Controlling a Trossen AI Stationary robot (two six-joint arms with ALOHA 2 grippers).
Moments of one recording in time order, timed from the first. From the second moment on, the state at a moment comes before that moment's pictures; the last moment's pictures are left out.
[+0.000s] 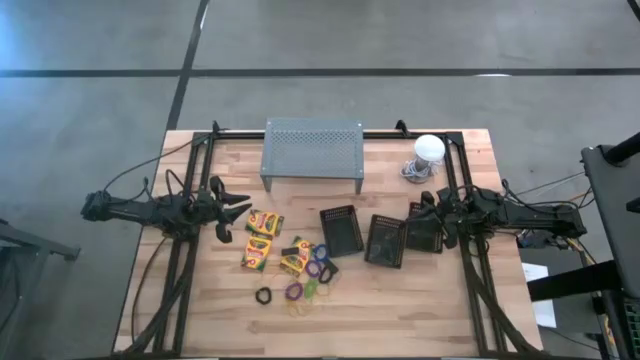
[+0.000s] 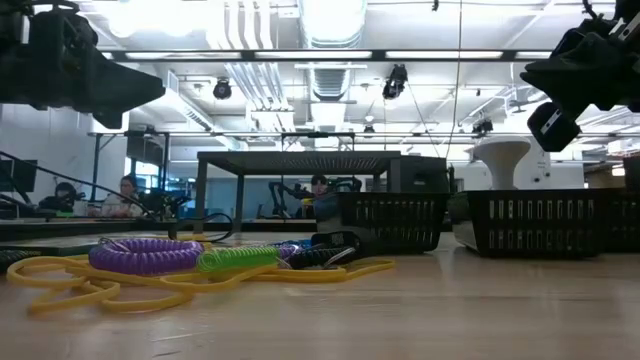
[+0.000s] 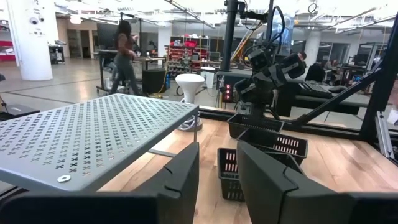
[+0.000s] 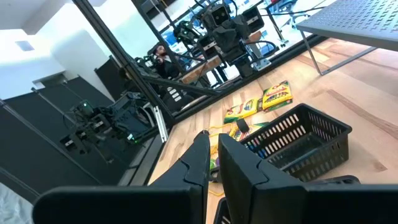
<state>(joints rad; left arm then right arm) -0.18 0.02 0.00 0.07 -0.44 -0.03 -0.02 0.01 0.02 0.02 -0.17 0.63</state>
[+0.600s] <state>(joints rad) -0.18 0.02 0.00 0.07 -0.44 -0.03 -0.02 0.02 0.01 0.03 -0.07 0.54</state>
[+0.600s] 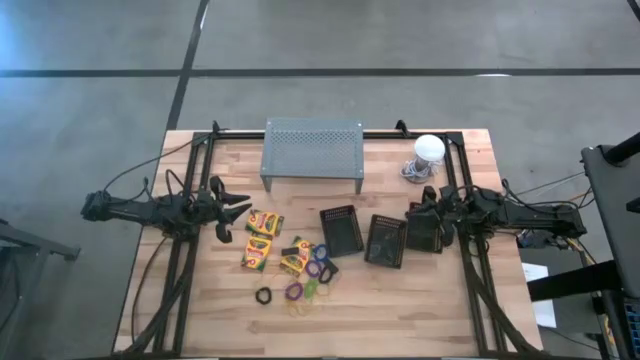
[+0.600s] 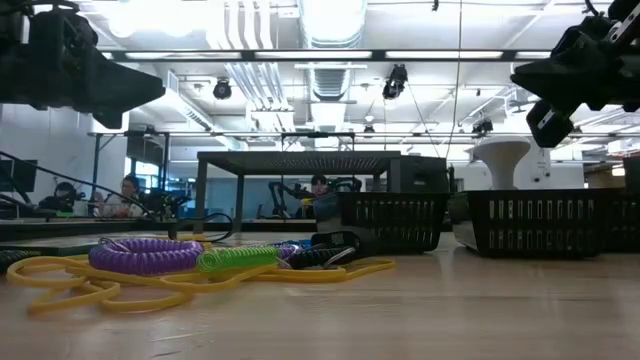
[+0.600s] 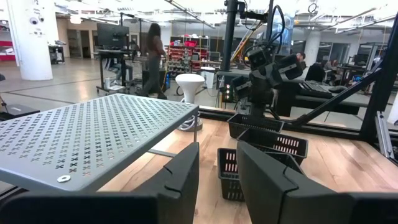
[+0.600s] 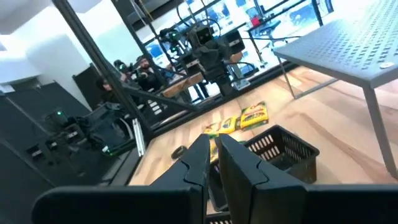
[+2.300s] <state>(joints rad) -0.18 0.02 0.00 0.07 -0.44 -0.03 0.12 1.67 0.99 -0.21 -0.26 -0.05</state>
